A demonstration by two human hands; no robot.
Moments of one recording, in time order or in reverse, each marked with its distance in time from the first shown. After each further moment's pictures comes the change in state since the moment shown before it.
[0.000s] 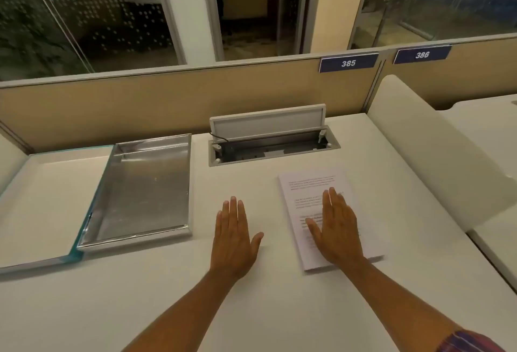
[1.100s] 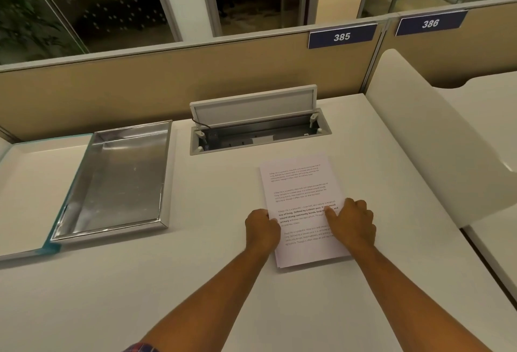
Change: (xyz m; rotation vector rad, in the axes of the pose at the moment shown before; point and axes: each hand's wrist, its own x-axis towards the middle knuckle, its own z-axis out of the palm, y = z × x) left_hand 0.051 0.143 0.014 -0.781 -0.267 -0.679; right_hand 0.034 0.081 -0.024 0.137 -0.240 0.544
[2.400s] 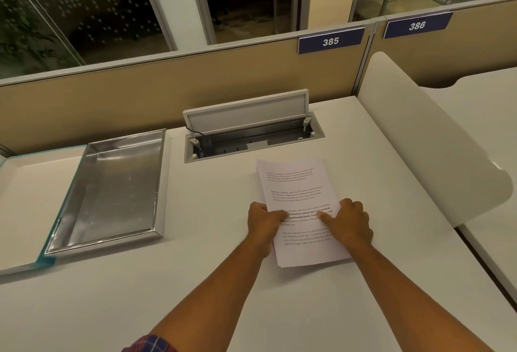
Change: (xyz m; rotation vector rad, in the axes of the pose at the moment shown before) left_hand 0.013 0.024 0.008 -0.470 -0.087 -0.108; right_hand 0.014 0.006 -0.003 0.091 -0.062 0.053
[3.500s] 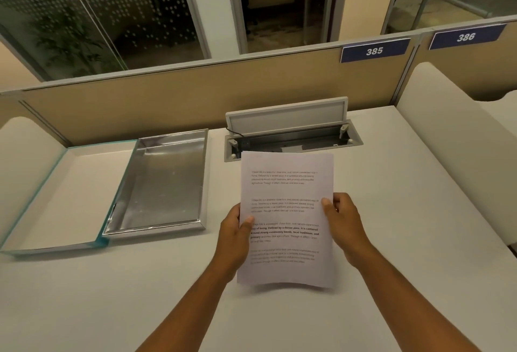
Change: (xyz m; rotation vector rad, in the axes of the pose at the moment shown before) left_hand -0.049 -0.002 -0.166 0.189 0.015 0.447; right_hand -0.085 -0.092 0.016 0.757 -0.172 -0.259
